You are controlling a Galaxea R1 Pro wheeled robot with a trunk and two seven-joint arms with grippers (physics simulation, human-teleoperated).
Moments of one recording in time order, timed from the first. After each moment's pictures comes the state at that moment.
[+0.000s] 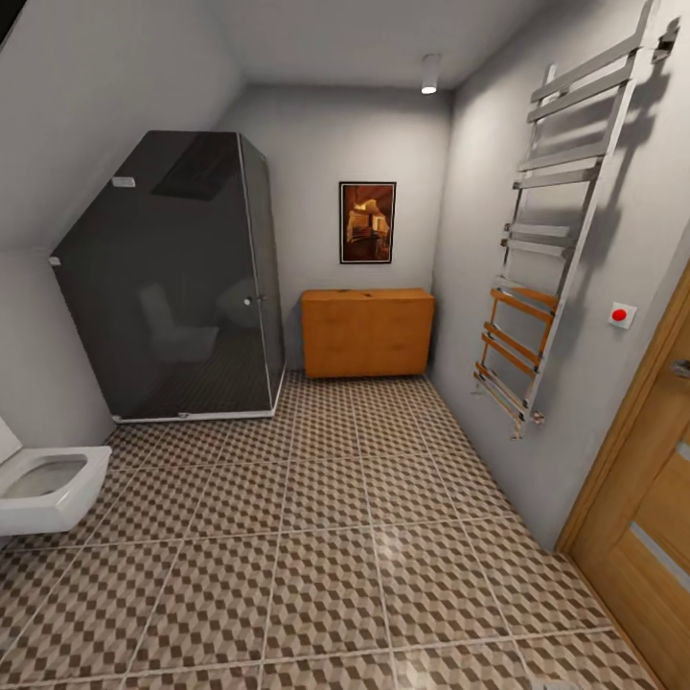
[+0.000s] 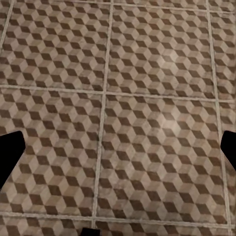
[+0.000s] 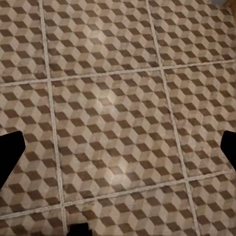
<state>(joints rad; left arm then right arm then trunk) -0.33 -0.06 -0.20 0.05 0.31 -0.52 0.05 -0.44 -0.13 0.01 0.07 -0.04 -0.33 -0.02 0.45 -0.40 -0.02</state>
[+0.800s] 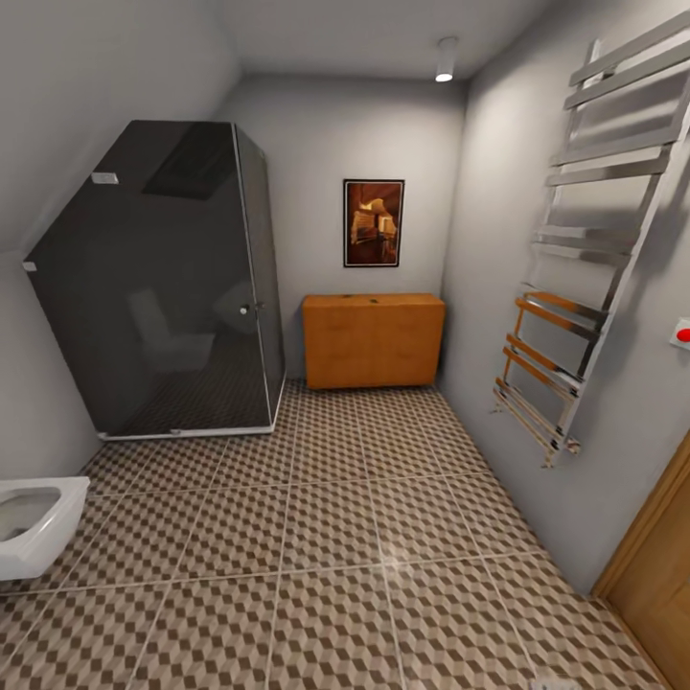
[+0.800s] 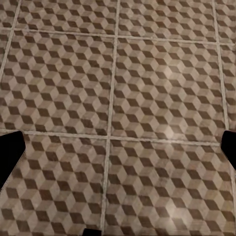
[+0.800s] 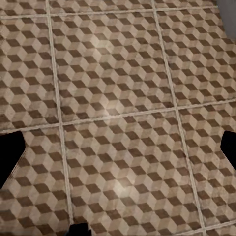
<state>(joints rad) -0.33 -0.06 -0.20 0.05 0.31 -0.53 0.05 -0.44 -0.13 0.01 0.06 -0.04 -0.33 -0.02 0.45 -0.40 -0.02</state>
